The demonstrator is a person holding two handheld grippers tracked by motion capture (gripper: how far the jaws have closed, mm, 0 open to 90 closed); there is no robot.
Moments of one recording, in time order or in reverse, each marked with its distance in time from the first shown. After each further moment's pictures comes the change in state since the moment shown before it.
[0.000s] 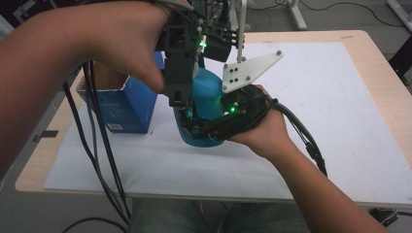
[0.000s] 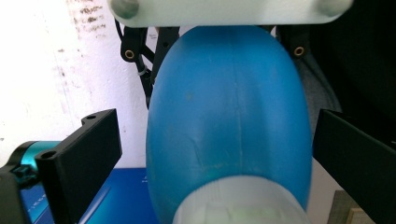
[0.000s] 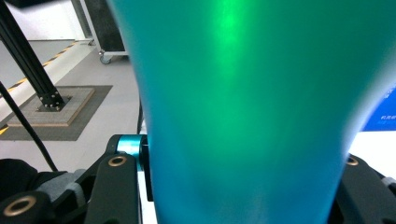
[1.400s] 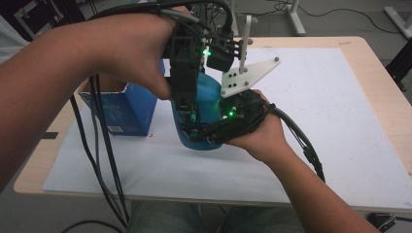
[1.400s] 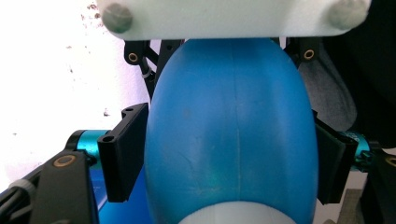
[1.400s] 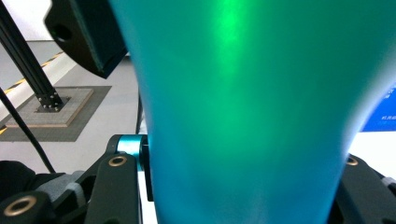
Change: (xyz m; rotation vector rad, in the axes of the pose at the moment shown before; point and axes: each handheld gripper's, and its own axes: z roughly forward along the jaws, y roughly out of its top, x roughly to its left) left arm -0.003 0.003 0.003 0.027 0.044 0.019; right arm 0.000 0.000 0.003 0.001 -0.006 0.006
